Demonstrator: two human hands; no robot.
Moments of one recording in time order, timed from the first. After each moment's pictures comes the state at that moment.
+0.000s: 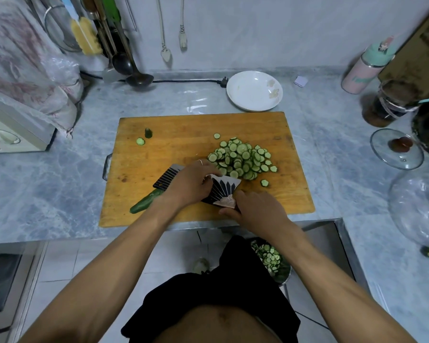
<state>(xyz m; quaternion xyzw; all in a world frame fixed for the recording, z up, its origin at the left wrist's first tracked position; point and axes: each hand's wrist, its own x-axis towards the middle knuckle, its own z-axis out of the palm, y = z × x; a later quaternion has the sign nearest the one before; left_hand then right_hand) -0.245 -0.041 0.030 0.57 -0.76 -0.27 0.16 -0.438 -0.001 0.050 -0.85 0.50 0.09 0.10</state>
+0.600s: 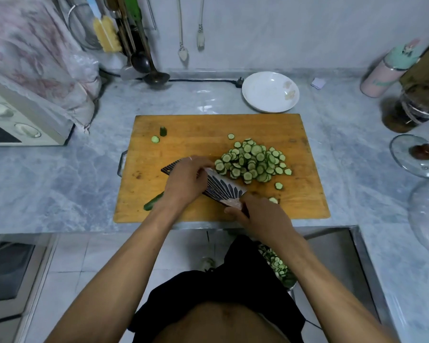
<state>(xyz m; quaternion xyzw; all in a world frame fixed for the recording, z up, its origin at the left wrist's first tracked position) -0.213 -0.029 0.033 0.62 -0.70 -0.20 0.29 -0.421 0.011 0.043 -0.79 0.57 0.02 0.24</state>
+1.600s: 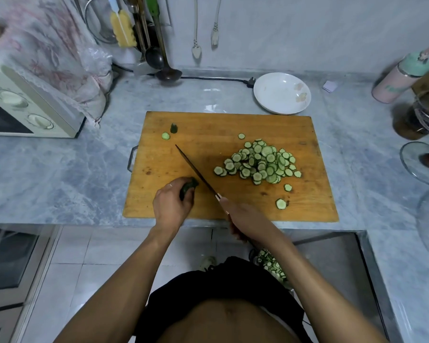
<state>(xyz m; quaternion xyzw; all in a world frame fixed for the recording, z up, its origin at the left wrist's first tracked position) -0.176 0.023 -0.036 0.75 -0.57 -0.11 0.31 -0.376 0.017 0.034 -0.54 0.60 -0.05 0.59</state>
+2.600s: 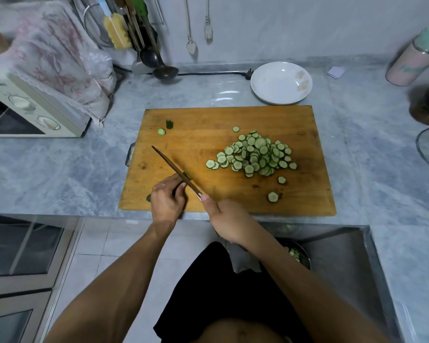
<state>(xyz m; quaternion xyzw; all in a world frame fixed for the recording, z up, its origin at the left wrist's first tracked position) -0.200 0.027 -0.038 0.72 -0.59 -0.07 0.37 -0.384 0.029 0.046 -0.69 0.52 -0.03 0.50</state>
